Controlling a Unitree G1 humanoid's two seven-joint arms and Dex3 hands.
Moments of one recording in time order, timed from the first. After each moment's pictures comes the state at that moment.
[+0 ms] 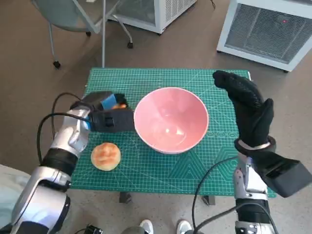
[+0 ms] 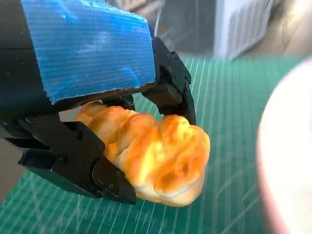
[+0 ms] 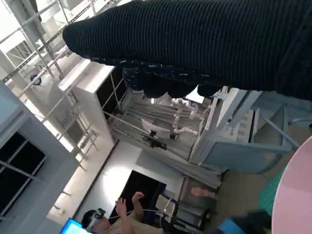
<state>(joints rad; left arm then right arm) -0.88 0.52 -0.39 0.77 0.61 0.02 -0.23 -0.51 -0.11 -0.12 0.39 0.31 -0.71 0.44</state>
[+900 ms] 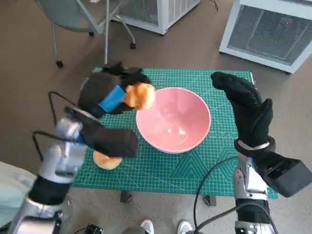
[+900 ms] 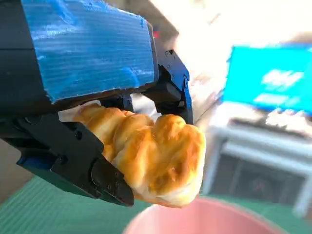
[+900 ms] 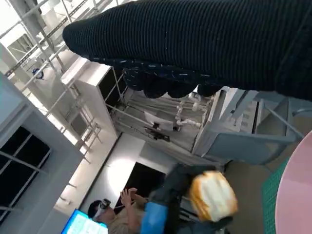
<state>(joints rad) -0.63 0.47 -0.28 0.05 0.67 -0.09 -0.03 -0.51 -0.11 -0.12 0.39 0.33 -0.70 0.46</state>
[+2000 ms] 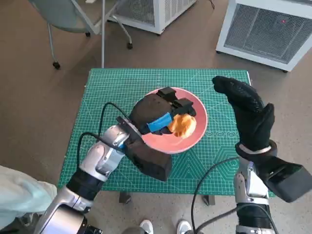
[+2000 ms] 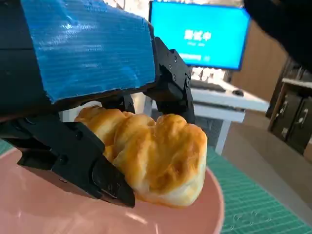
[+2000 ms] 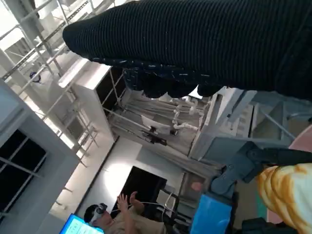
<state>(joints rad) -0.70 0.32 -0.43 0.38 0.70 -0.29 -0.06 -0.46 -0.11 -0.12 0.33 0.33 -0.68 0.46</state>
